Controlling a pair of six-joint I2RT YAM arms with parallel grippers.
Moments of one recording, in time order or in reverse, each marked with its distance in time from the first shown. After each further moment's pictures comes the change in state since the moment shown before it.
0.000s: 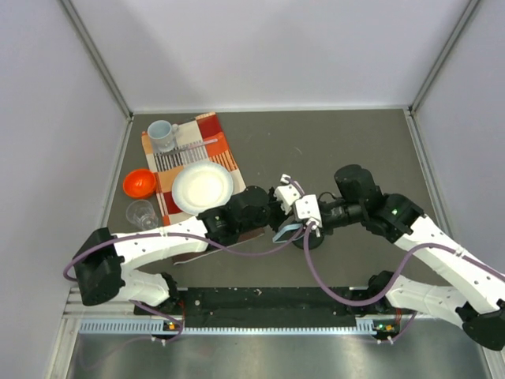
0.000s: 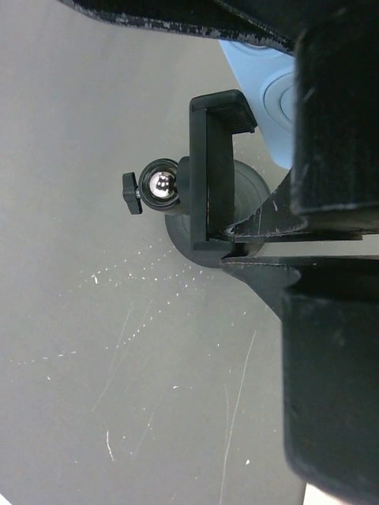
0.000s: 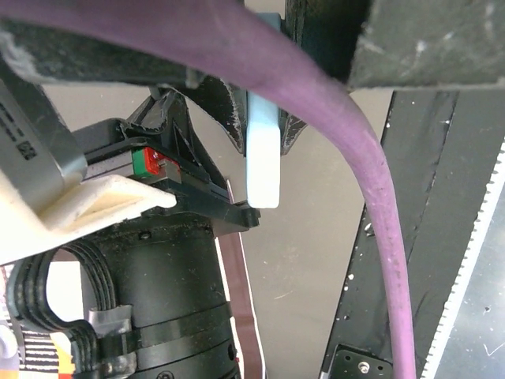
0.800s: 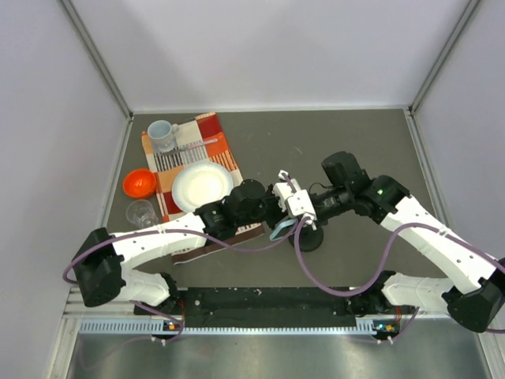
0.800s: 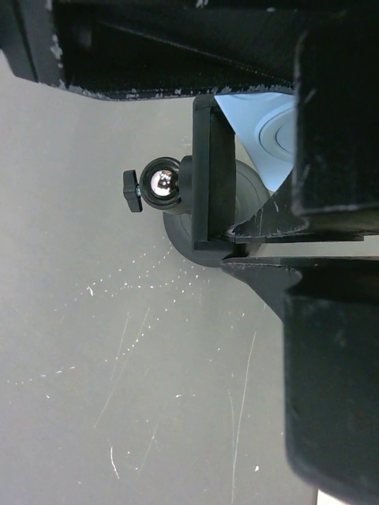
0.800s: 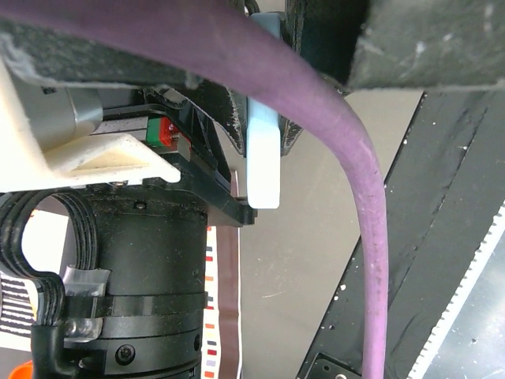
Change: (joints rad) left arm 0.062 -0.001 0.019 -0.053 0.142 0.039; right arm -0.042 0.181 0.149 -0.146 -0.109 -0.241
